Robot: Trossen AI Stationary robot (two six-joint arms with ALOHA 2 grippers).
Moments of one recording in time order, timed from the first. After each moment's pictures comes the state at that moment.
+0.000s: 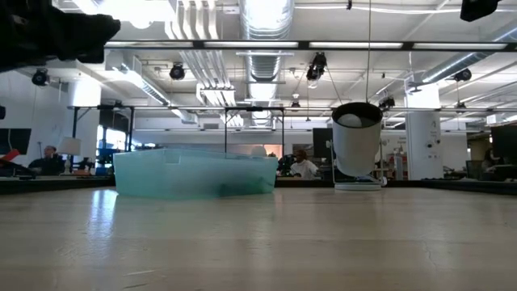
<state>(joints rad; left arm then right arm) -0.05 0.03 0.07 0.18 -0.02 0.32 0.72 0.00 0.46 -0.36 0.40 -0.14</state>
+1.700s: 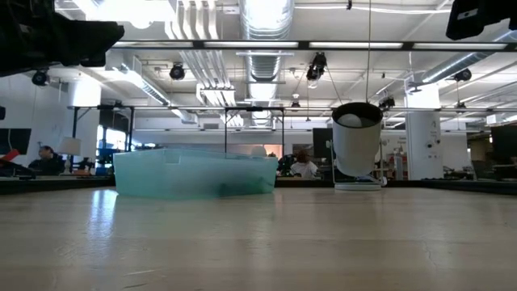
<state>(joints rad) -0.05 0.07 0.01 0.27 -0.04 0.36 0.35 0.00 0.22 -0.12 -0.12 -0.16</state>
